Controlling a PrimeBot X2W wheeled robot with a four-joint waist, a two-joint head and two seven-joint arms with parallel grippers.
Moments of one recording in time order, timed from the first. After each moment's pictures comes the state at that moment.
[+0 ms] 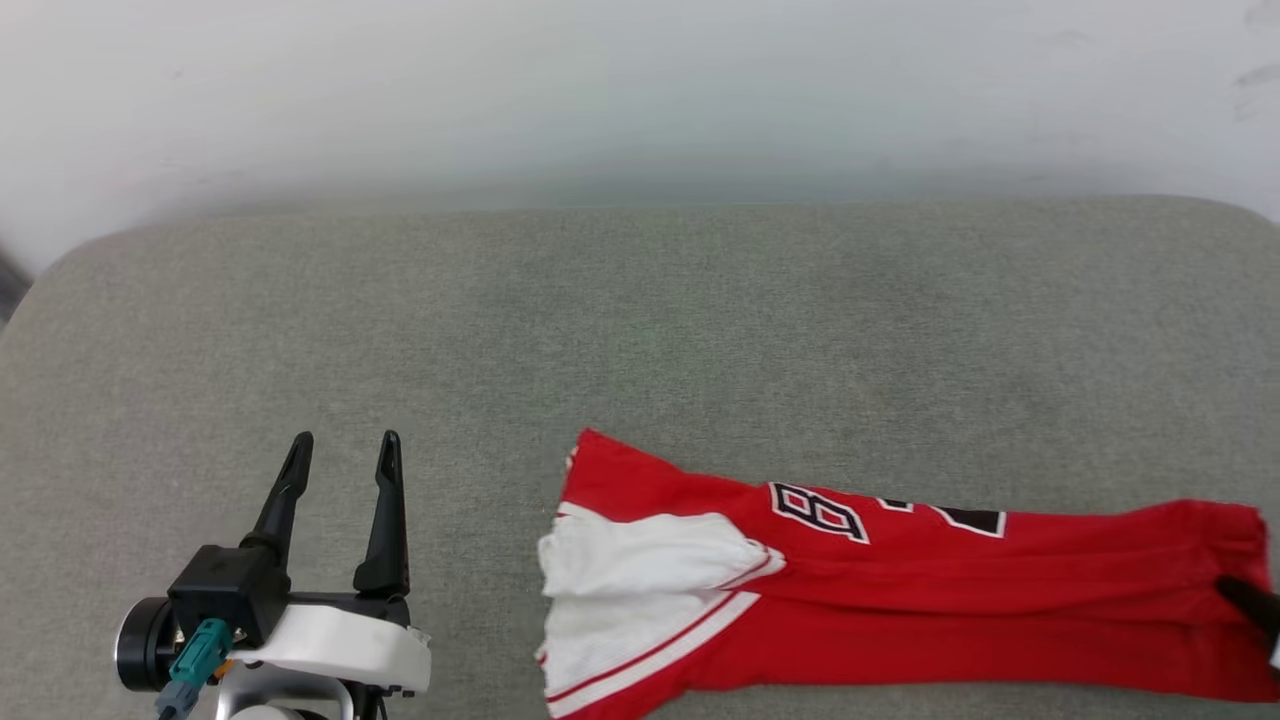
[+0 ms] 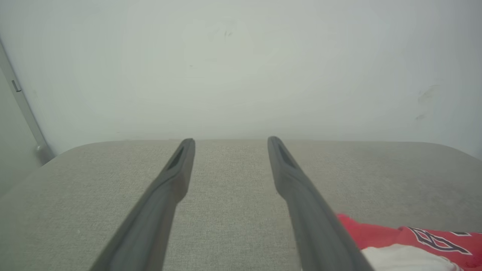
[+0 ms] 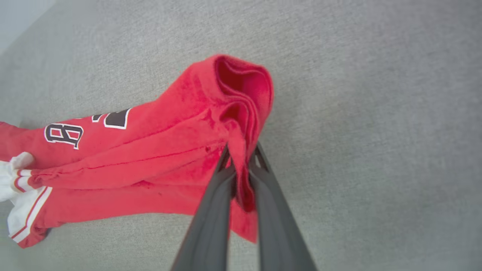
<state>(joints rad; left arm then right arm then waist) -0.05 0.40 -0.33 -0.06 -0.48 0.27 -0.24 -0.10 -0.31 -0.33 0.16 0.58 0.13 0.87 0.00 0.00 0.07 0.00</state>
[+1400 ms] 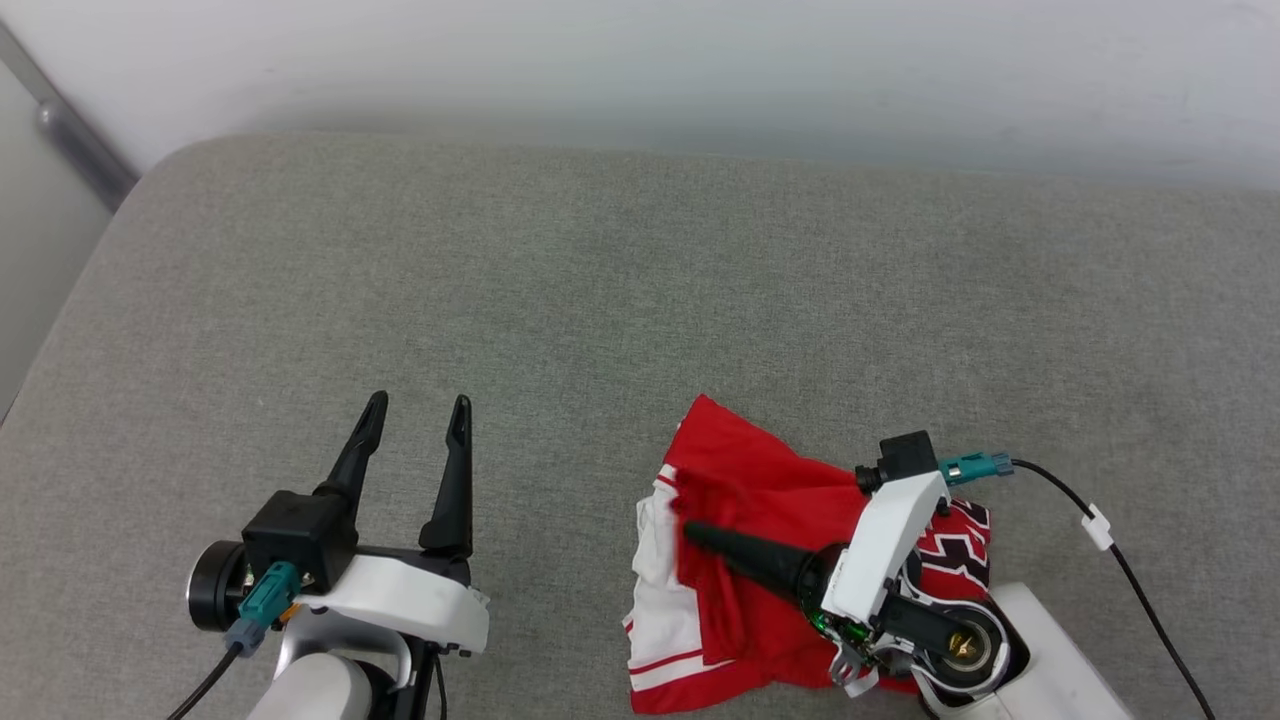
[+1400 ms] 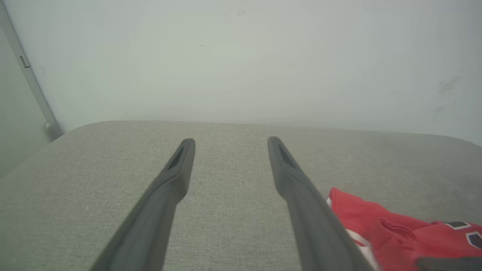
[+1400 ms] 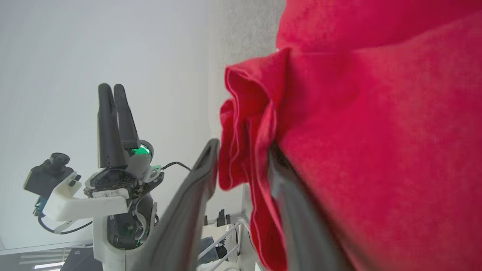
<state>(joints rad) -0.17 0.35 -0.41 0.01 -0.49 0.22 -0.23 -0.35 -0.05 0.37 0.47 1.34 0.13 0.62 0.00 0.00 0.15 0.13</state>
